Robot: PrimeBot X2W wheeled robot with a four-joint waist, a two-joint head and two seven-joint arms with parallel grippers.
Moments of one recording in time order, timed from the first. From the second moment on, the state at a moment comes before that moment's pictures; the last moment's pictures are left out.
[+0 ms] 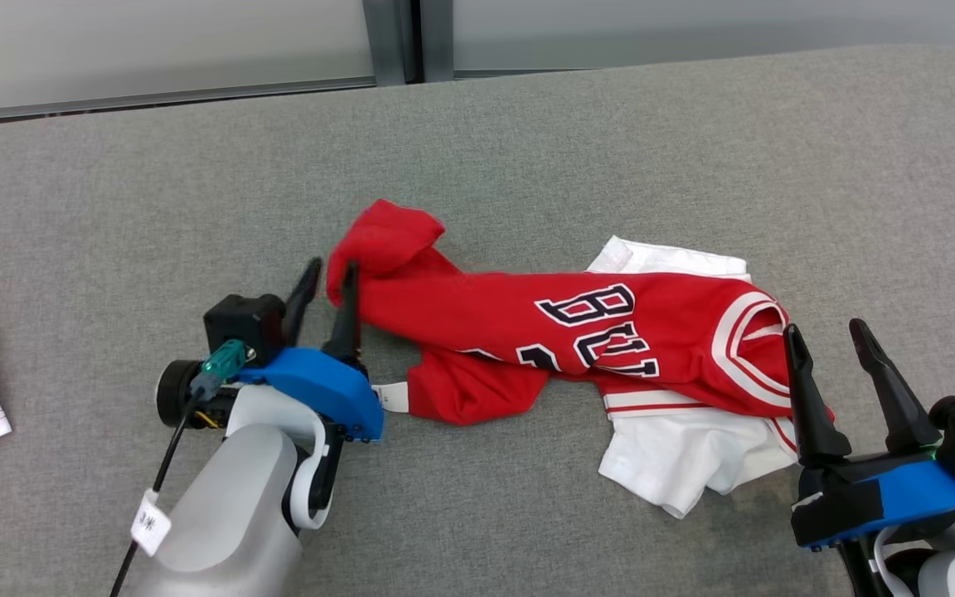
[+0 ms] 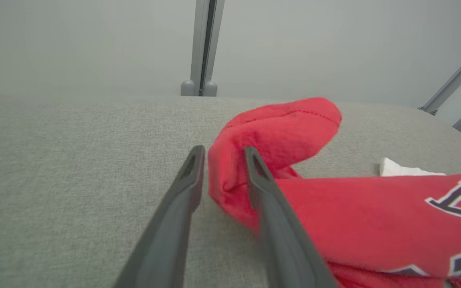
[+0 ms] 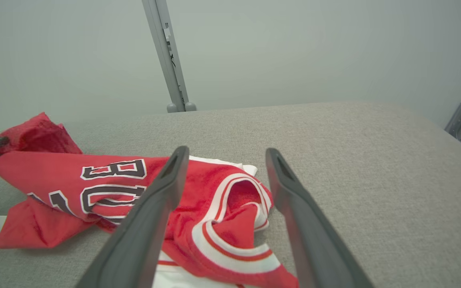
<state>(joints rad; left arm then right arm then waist) -0.53 0.15 -0.50 0.59 -0.56 0.07 -0.18 -0.06 -0.07 -0.05 -0.07 0.20 0.13 -0.03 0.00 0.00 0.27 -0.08</state>
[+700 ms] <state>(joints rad) -0.11 0.33 -0.36 0.13 -0.41 0.17 -0.23 0.00 -0.09 -0.04 -0.10 0.17 0.13 0.02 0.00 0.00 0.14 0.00</state>
